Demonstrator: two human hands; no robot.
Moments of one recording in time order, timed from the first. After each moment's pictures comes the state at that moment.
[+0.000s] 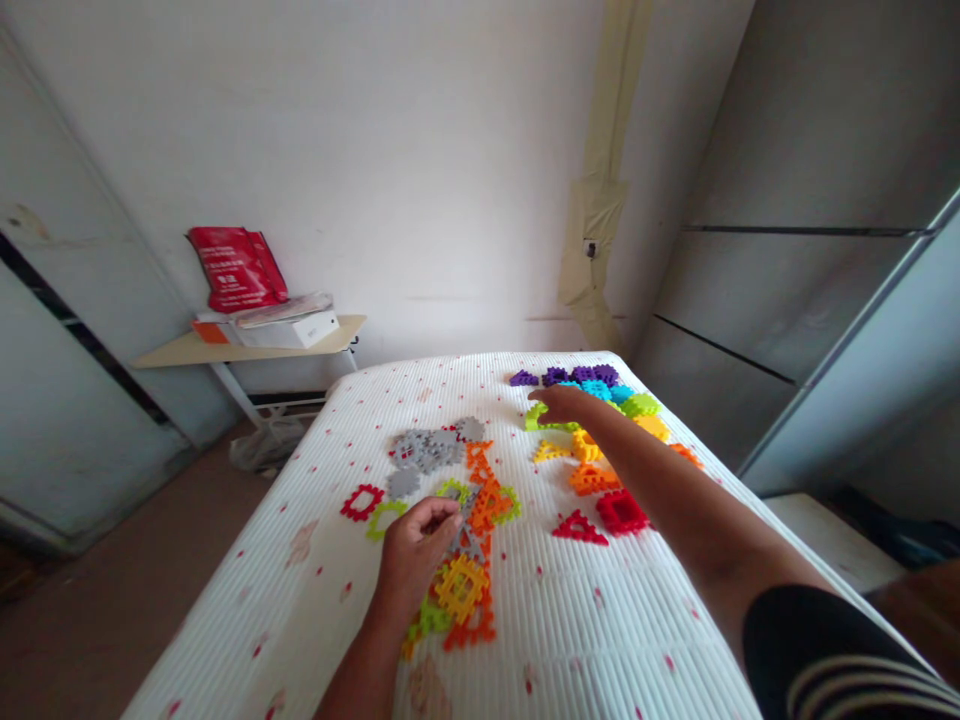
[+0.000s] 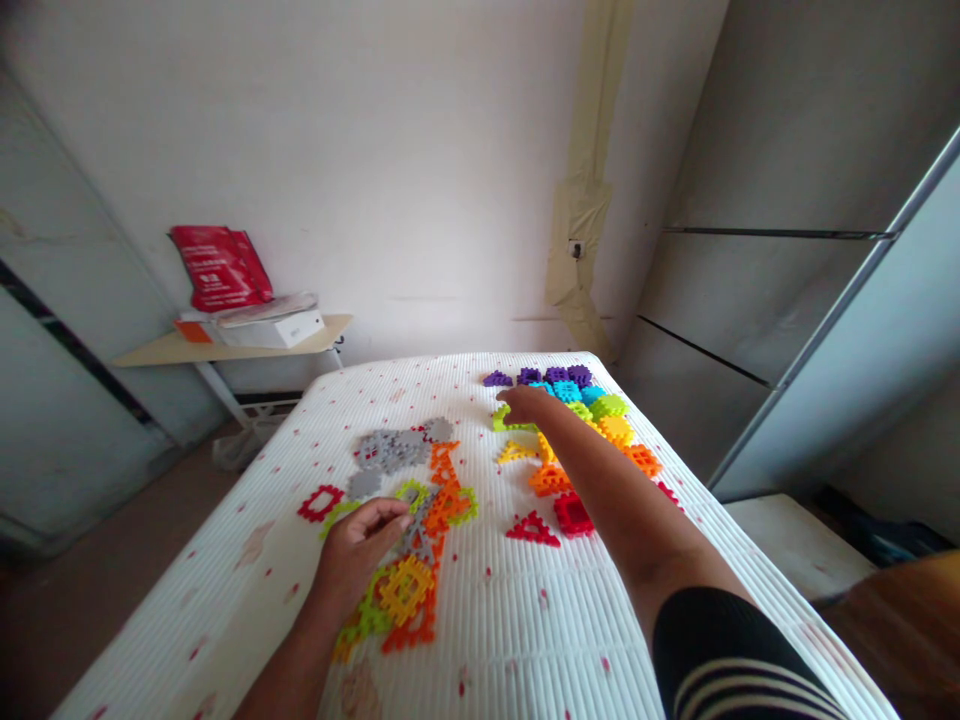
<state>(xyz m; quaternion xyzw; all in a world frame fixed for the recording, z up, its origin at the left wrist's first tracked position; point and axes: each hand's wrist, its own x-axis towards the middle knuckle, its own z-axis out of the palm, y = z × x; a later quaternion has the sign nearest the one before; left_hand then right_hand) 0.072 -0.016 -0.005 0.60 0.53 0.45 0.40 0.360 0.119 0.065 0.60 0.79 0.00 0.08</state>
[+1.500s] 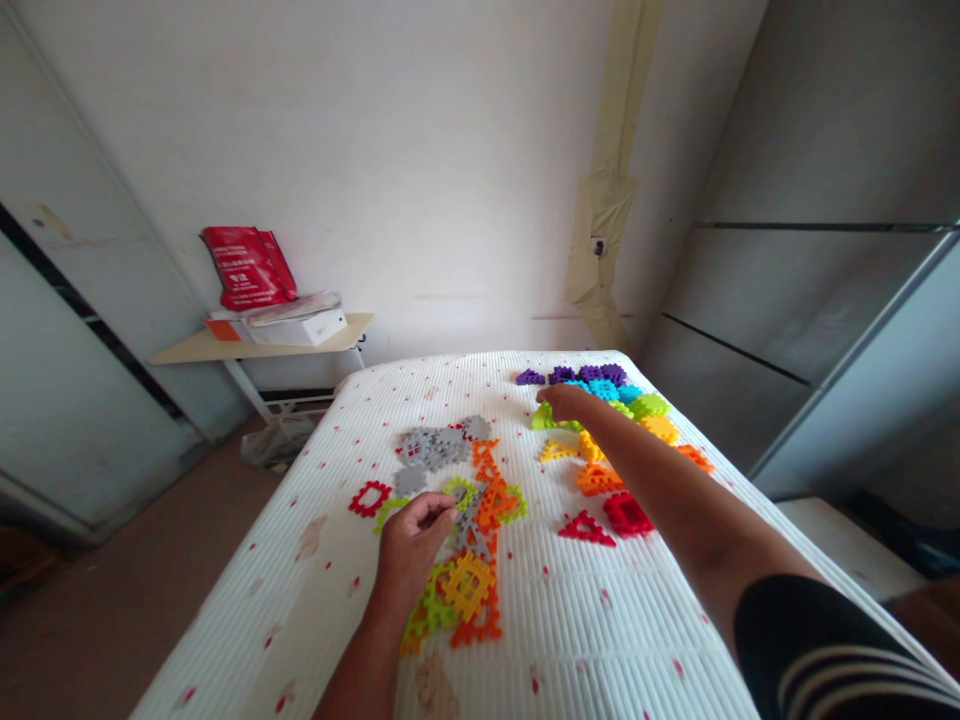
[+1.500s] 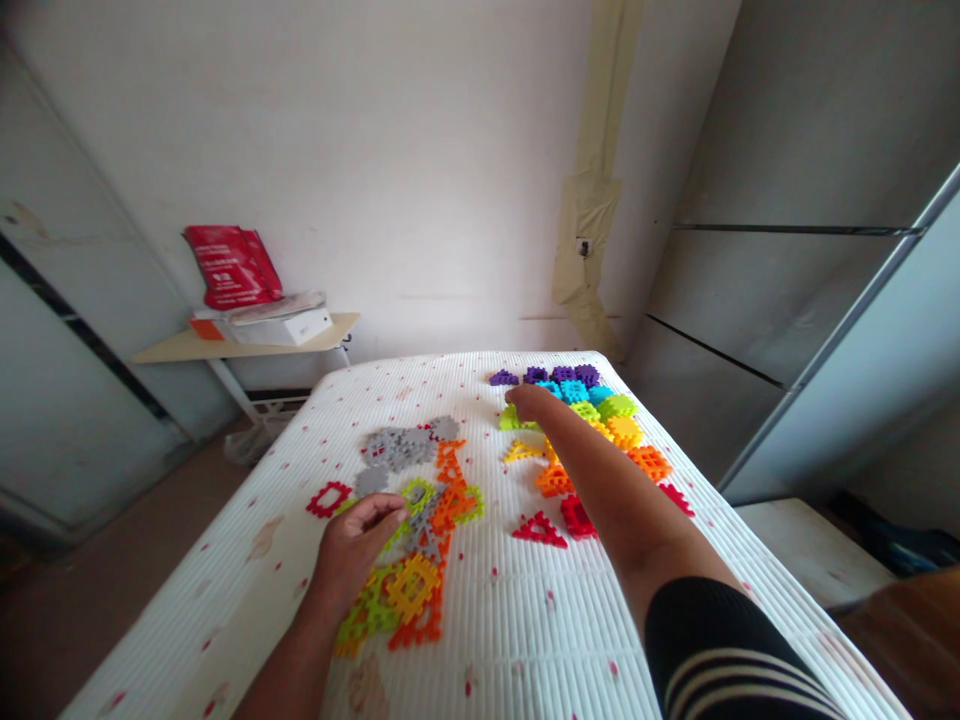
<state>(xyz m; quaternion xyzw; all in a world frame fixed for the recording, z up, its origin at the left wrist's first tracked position) 0.063 -0.012 -0.005 0.57 0.54 0.47 0.40 0.366 0.145 0.046 0.59 0.80 0.00 0.11</state>
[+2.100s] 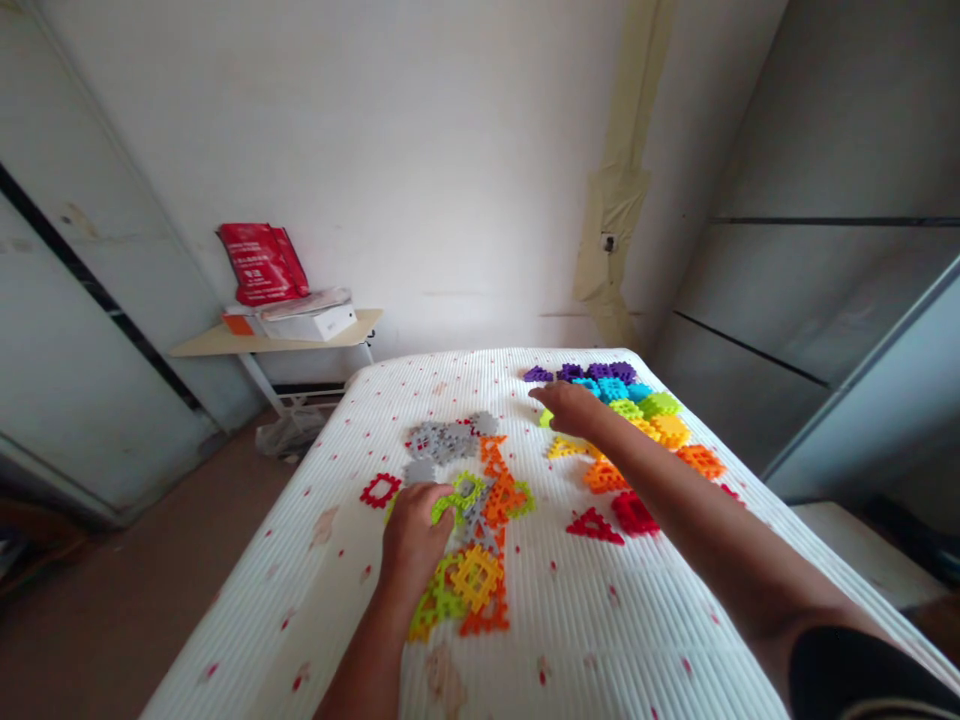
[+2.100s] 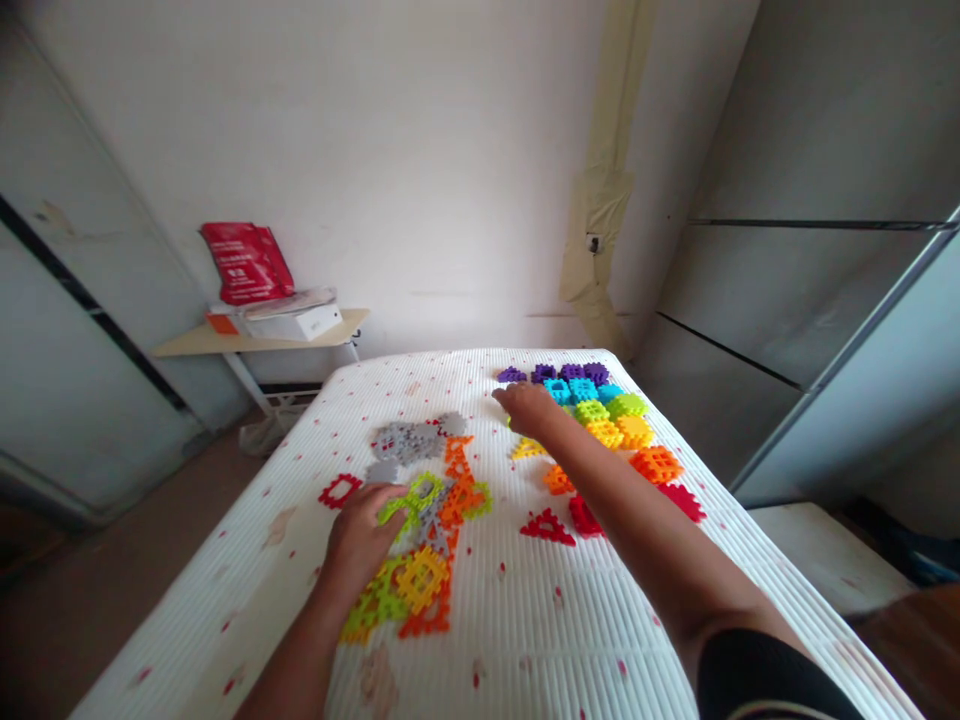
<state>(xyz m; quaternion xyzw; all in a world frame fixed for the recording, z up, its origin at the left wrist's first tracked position) 0.050 -0.001 -0.014 0.73 0.58 0.35 0.13 0.325 0.080 0.078 0.57 0.81 0.07 0.04</state>
